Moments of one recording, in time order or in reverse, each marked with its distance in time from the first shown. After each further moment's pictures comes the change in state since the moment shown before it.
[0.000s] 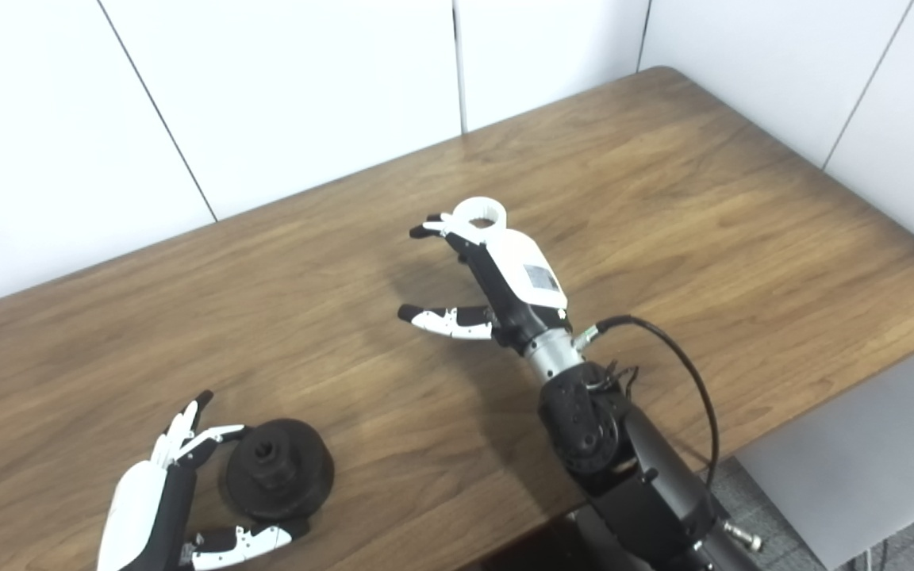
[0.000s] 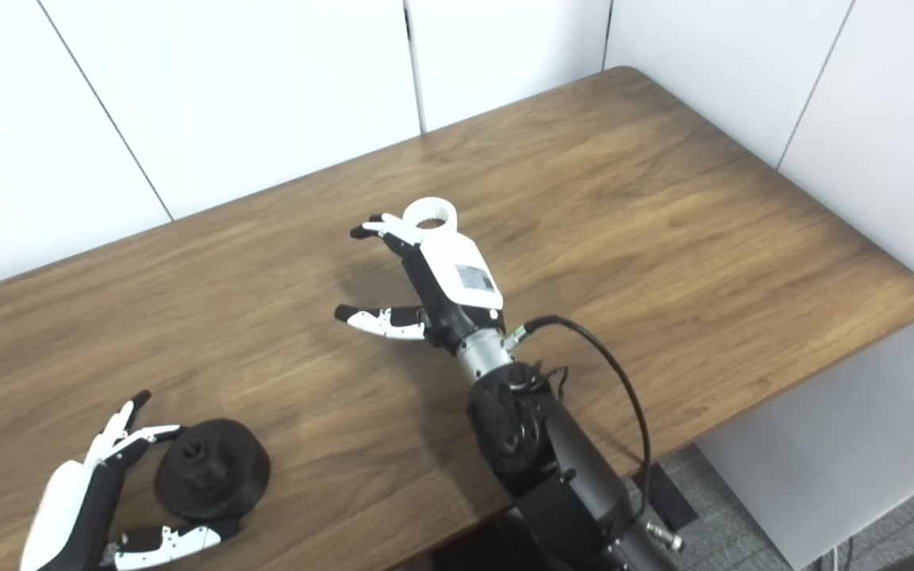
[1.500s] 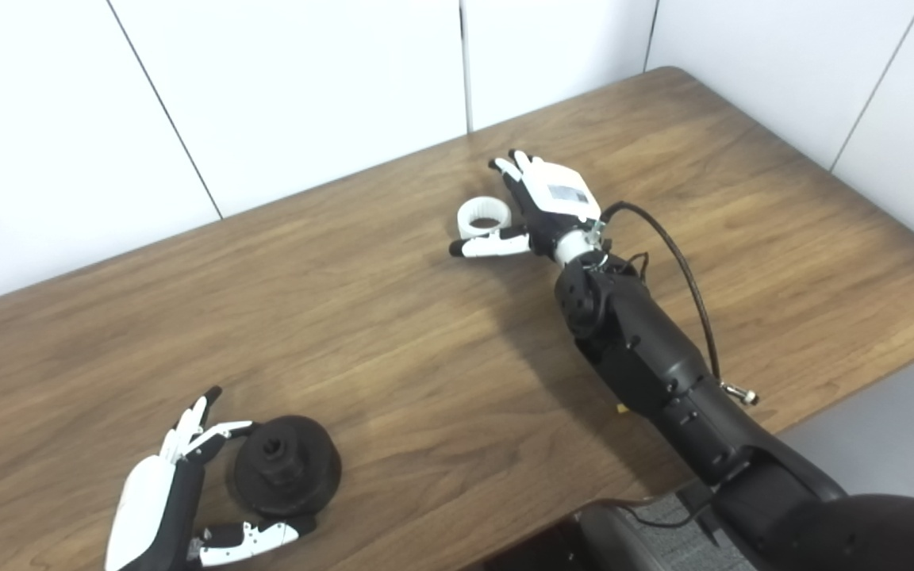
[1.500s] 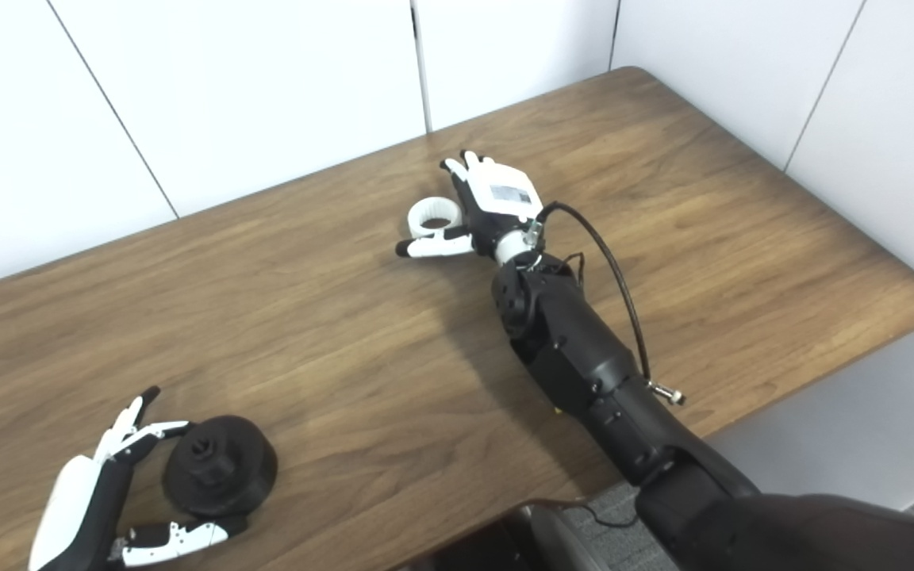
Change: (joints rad) left arm 0.003 -0.004 0.000 -0.001 -0.002 -0.004 0.000; right arm -0.284 -0.172 -0.012 0.360 -0.095 0.246 0.190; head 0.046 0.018
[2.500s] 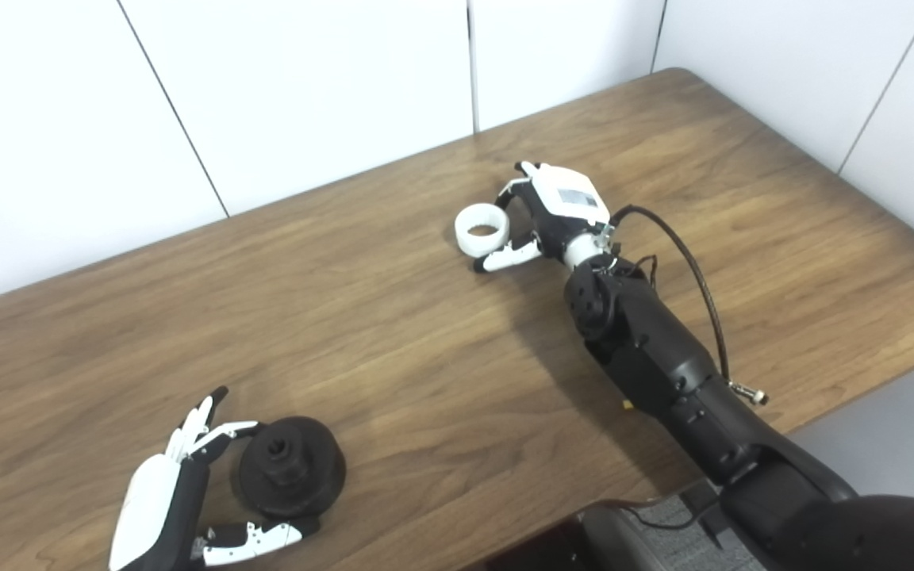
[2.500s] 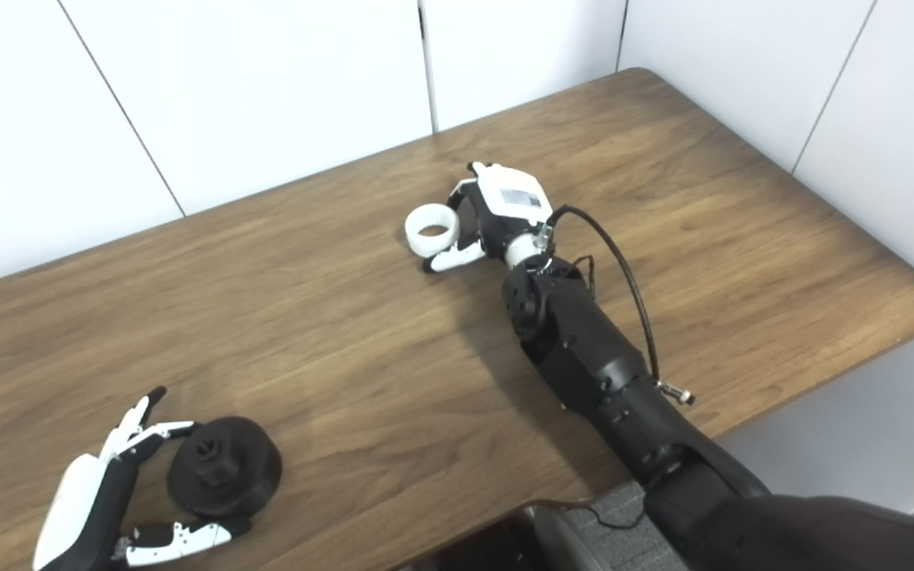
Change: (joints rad) left arm 0.007 -0.001 0.006 -0.011 0.003 0.003 -0.021; right arm 0.001 -0.012 0.007 0.045 0.060 -0.056 -0.097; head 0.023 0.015
